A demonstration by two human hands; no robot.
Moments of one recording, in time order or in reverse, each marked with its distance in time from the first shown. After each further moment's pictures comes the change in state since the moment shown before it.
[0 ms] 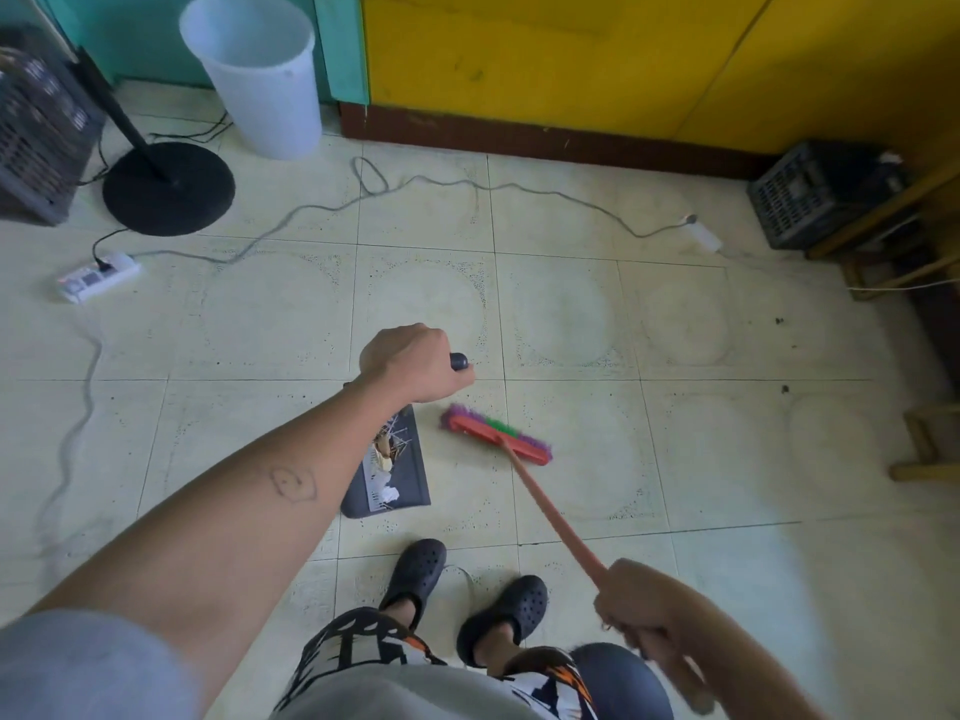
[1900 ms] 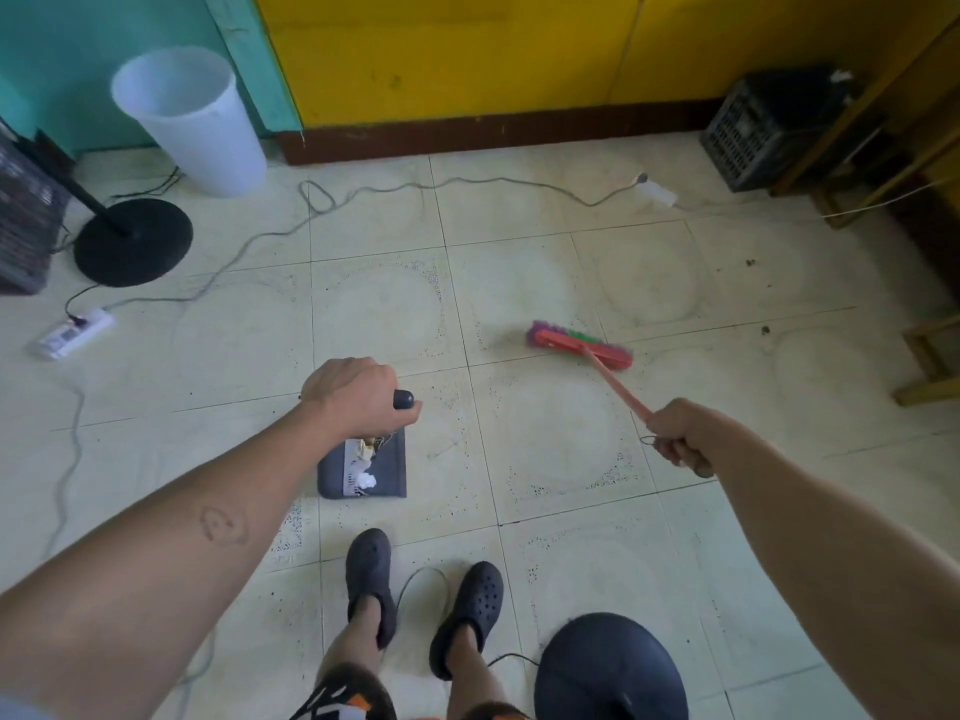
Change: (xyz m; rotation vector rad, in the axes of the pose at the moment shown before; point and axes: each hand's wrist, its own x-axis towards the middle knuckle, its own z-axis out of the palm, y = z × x) left_hand -0.061 0.132 0.047 0.373 -0.082 0.103; right_hand 0.073 0.189 -0.154 0.445 0.220 0.215
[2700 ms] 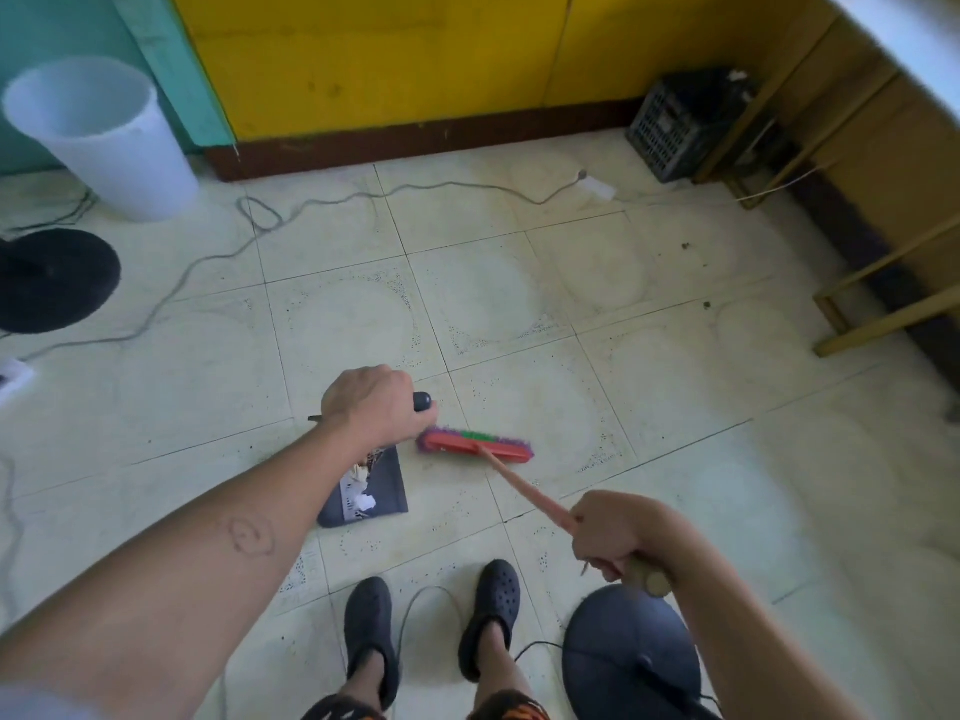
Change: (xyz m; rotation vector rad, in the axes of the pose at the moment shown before) left_hand 0.012 -0.055 0.005 -0.136 0.091 0.142; right_hand -0.154 -0.036 0.157 -0.315 -0.205 -0.253
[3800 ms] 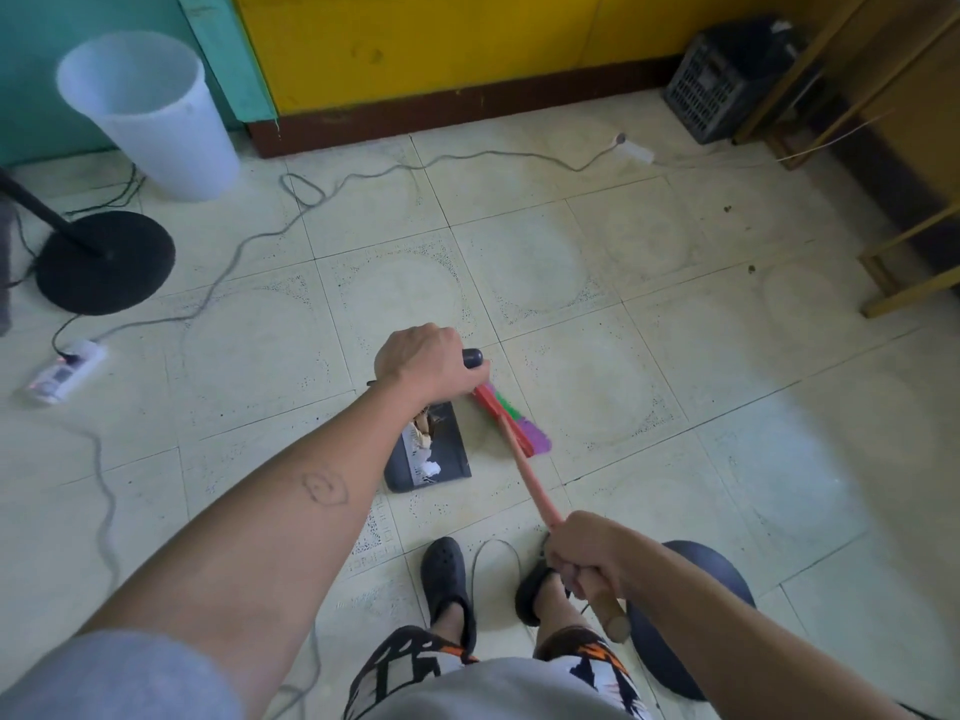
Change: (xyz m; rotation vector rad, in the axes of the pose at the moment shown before) left_hand -0.028 -0.110 0.002 -0.102 0.016 0.022; right_hand 0.016 -0.139 0.152 0.719 -0.058 0.173
